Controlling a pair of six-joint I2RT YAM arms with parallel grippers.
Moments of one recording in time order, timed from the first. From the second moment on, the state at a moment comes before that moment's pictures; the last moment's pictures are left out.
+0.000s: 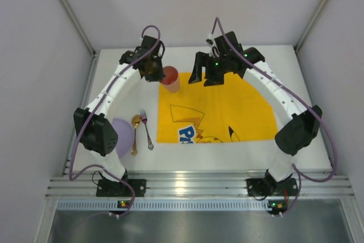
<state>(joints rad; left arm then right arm) -0.35 1.76 1.76 -0.91 -0.12 -0.47 0.54 1.72 1.81 -0.91 -0.33 0.54</state>
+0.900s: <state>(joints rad) -0.60 1.74 1.76 -1.03 -0.13 -0.57 0.64 1.87 1.92 -1.03 -0.11 0.57</state>
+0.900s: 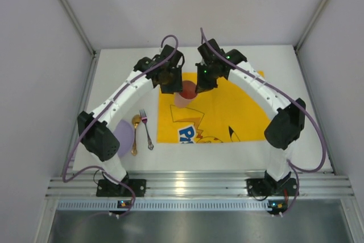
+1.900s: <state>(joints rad) -0.30 1.37 1.16 -0.84 0.02 -0.66 0.01 2.06 2.07 -1.17 0.07 0.44</state>
